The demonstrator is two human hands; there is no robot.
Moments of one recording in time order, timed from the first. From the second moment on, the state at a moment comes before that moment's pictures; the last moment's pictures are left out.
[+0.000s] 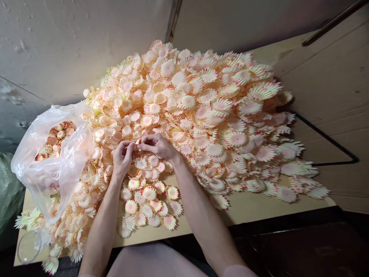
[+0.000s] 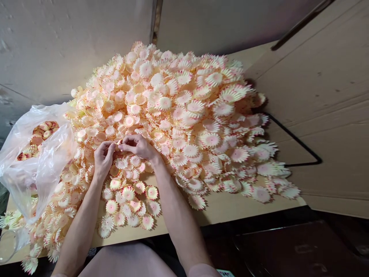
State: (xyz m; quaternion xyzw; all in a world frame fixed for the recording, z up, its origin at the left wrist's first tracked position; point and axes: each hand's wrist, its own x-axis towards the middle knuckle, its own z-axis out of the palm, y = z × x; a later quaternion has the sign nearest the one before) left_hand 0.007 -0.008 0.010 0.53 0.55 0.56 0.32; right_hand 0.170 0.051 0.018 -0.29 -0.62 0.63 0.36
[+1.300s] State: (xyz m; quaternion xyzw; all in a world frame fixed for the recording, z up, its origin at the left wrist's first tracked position) left_hand 0.000 -0.005 0.011 0.44 0.49 0.59 0.46; right_hand 0.168 0.050 0.020 -0.27 -0.62 0.62 0.40
